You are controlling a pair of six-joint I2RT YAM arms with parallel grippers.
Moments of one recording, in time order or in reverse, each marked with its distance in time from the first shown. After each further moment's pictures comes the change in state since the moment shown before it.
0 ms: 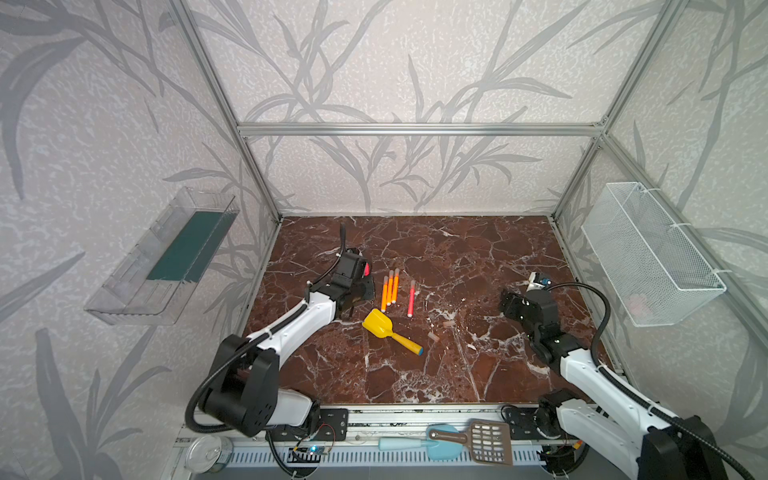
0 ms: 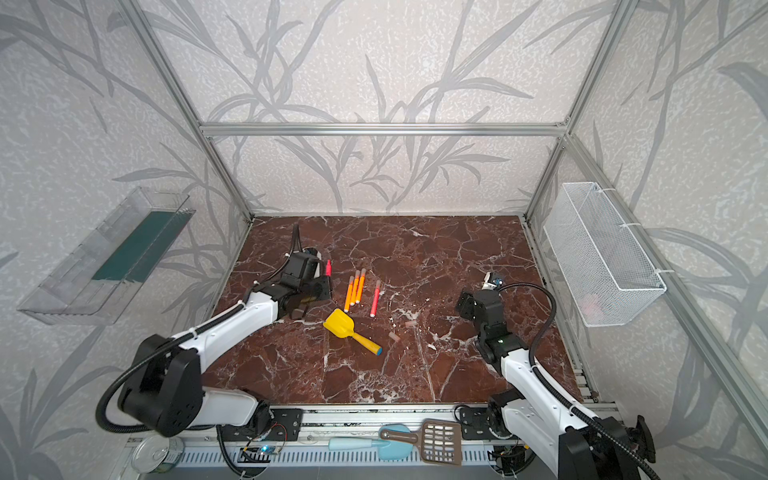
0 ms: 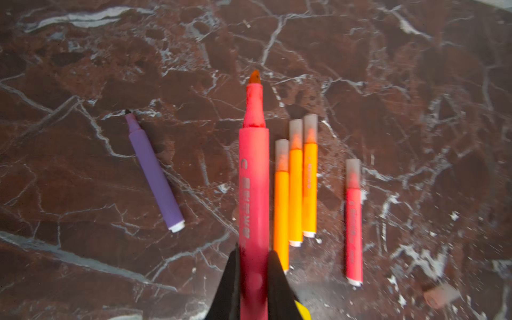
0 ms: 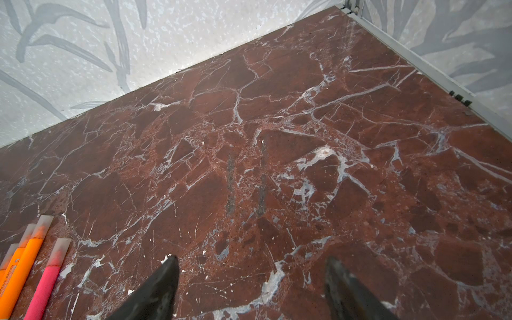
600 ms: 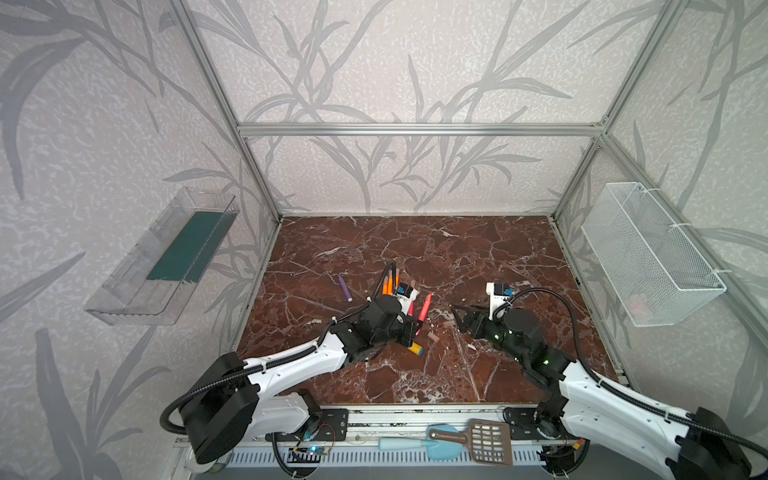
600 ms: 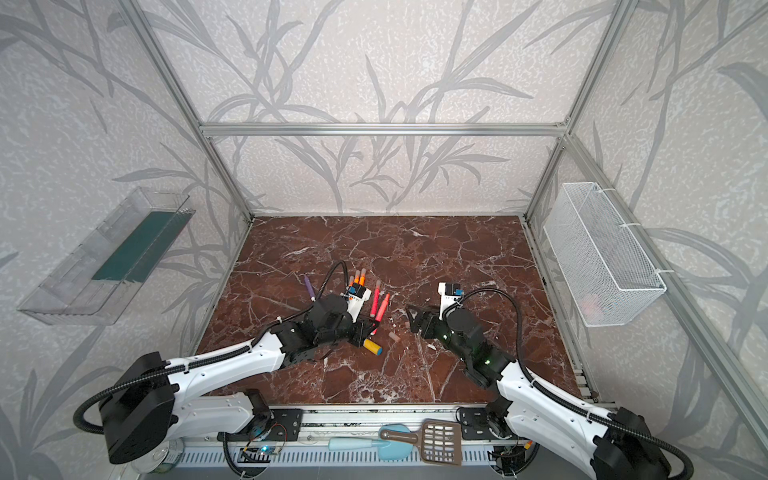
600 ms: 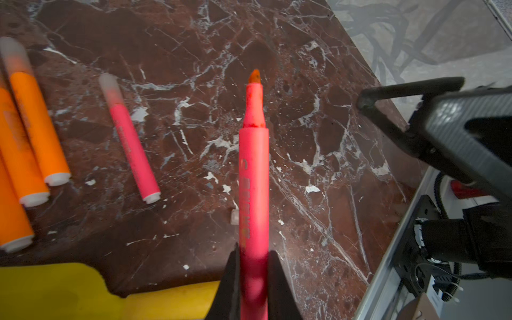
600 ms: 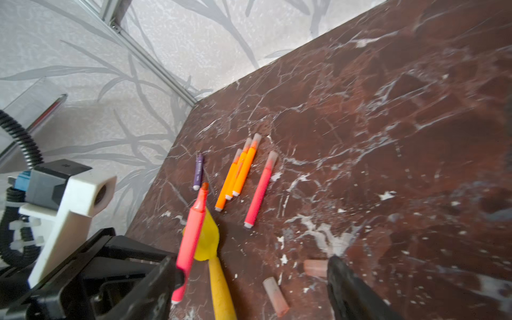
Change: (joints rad) left arm -0.436 -0.094 -0.218 0.335 0.170 -0.037; right arm 0.478 -0.065 -0.051 0.217 -0.225 0.266
